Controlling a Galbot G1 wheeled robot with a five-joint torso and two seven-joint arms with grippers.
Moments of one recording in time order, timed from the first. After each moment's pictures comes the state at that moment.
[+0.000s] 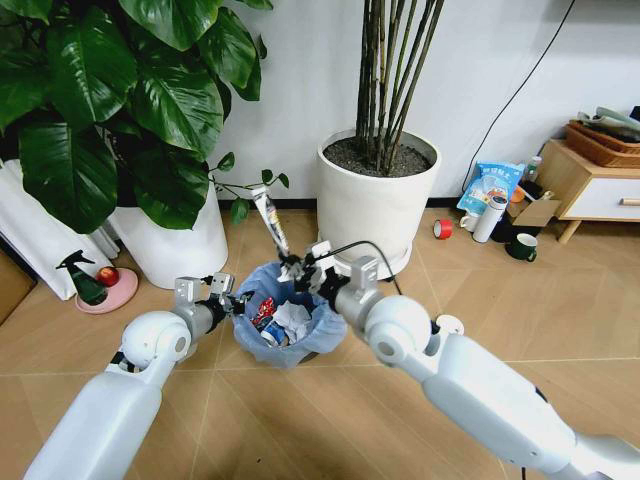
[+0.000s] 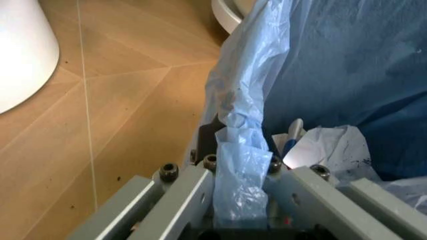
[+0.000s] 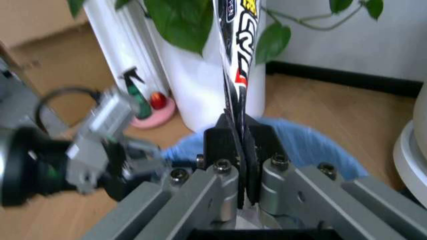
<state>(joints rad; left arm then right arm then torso) 0.96 -1.01 -0.32 -1.79 -0.69 0.74 0.04 -0.65 1.08 -0.32 1.91 0.85 -0.40 0.25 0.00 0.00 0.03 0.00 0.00</state>
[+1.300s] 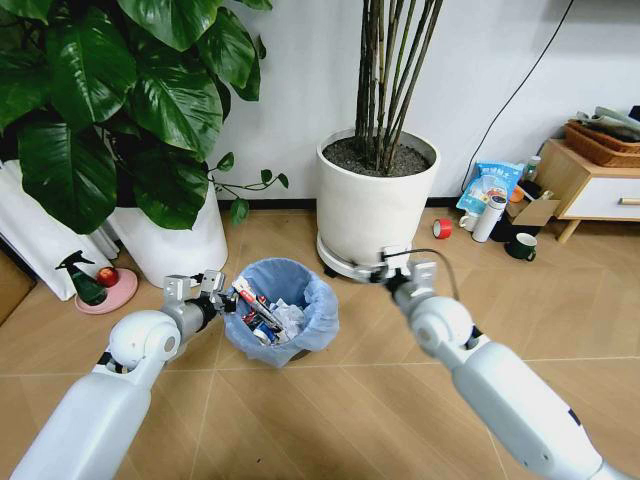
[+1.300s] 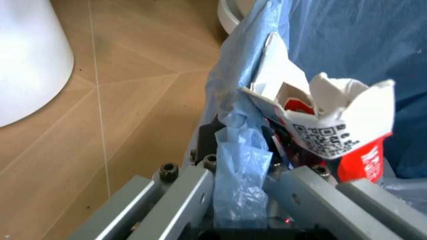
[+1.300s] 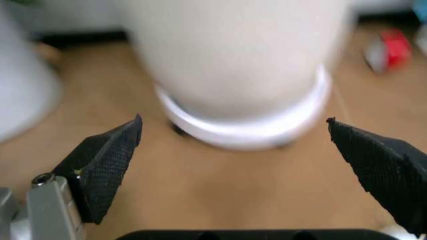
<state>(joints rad) 0.99 -0.99 -0.36 -1.83 -0.69 0.74 0.04 -0.82 1.04 0.12 1.60 0.84 -0.46 0.36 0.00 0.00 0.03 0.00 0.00</state>
